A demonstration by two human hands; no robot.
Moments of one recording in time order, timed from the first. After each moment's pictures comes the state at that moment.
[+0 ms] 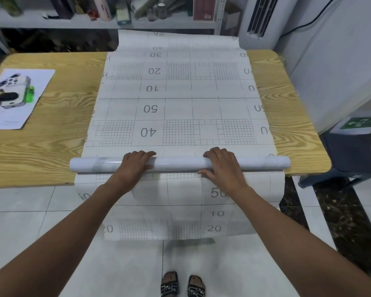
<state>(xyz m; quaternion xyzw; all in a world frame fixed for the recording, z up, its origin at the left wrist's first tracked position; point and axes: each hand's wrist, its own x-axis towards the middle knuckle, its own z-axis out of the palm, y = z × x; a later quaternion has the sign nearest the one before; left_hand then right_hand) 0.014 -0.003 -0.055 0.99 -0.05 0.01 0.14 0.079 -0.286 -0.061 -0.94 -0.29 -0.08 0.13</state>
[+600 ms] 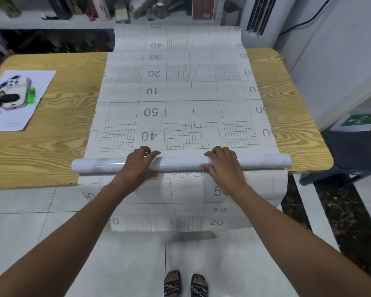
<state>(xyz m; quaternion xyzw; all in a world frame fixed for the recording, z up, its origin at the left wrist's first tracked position) 0.011 -0.006 -0.049 0.99 -0.07 0.01 0.14 0.075 -0.277 -0.061 -0.96 -0.26 -0.07 0.12</state>
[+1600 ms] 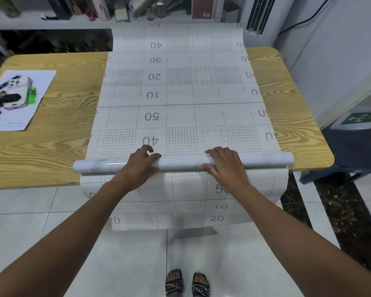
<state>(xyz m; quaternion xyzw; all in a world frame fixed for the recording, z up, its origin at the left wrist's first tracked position) 0.009 -0.002 -0.045 0.98 -0.11 0.00 0.17 0.068 -0.282 -0.058 -0.95 -0.27 -0.04 0.13</state>
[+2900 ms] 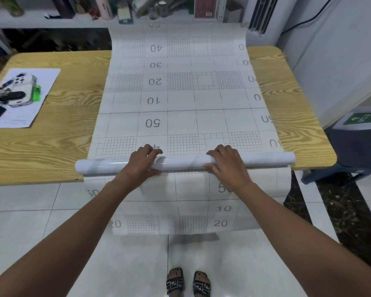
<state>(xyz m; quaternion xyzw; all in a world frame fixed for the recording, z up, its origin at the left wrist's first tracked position) 0.004 -0.002 -0.045 0.98 -0.08 -0.02 0.17 0.070 -0.278 -0.056 -0.95 -0.28 -0.03 0.10</state>
